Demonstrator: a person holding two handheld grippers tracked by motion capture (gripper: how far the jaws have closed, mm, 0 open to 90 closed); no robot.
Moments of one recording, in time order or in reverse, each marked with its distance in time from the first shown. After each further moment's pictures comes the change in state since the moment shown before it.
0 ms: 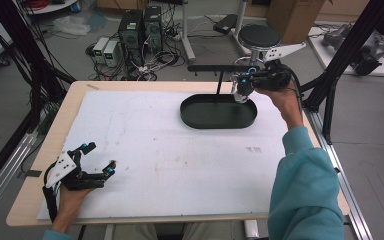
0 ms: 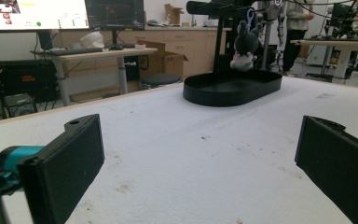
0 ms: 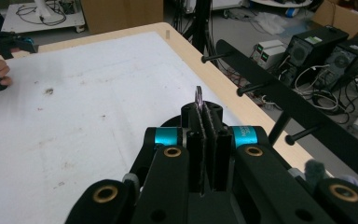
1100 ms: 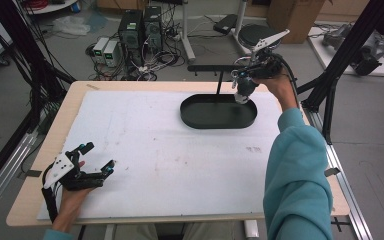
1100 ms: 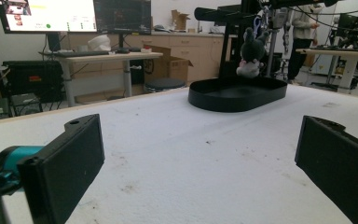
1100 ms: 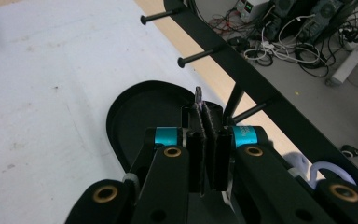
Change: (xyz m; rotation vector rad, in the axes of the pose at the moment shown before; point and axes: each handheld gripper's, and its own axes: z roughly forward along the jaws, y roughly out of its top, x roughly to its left) left arm 0.001 -0.002 -0.003 -0.028 0.020 -0.022; right arm -0.040 0.012 0.028 0.215 -0.075 0.024
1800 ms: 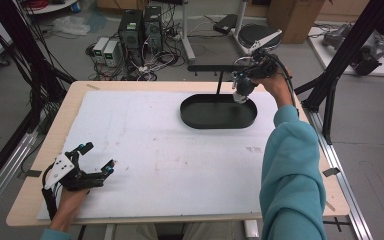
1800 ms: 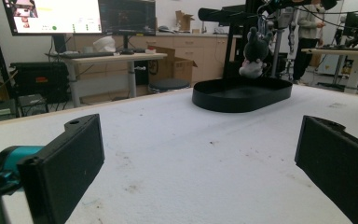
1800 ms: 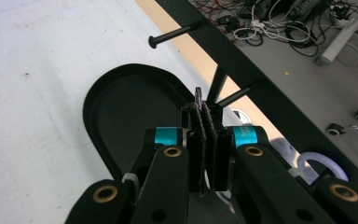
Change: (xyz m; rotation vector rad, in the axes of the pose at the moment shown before) left arm -0.002 0.000 -0.001 -0.013 0.025 0.007; right arm -0.010 0.000 0.016 0.082 -0.050 0.010
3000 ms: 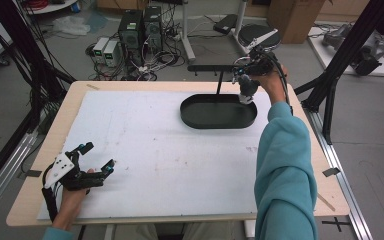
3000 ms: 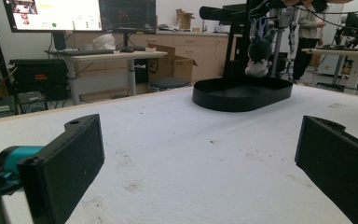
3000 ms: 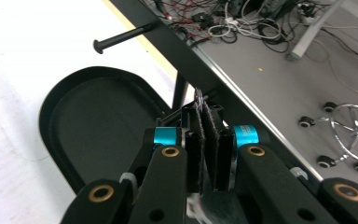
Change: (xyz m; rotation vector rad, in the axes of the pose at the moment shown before) left arm 0.001 0.000 0.001 0.018 0.000 -0.009; right arm -0.011 0.004 0.014 0.005 -0.111 0.013
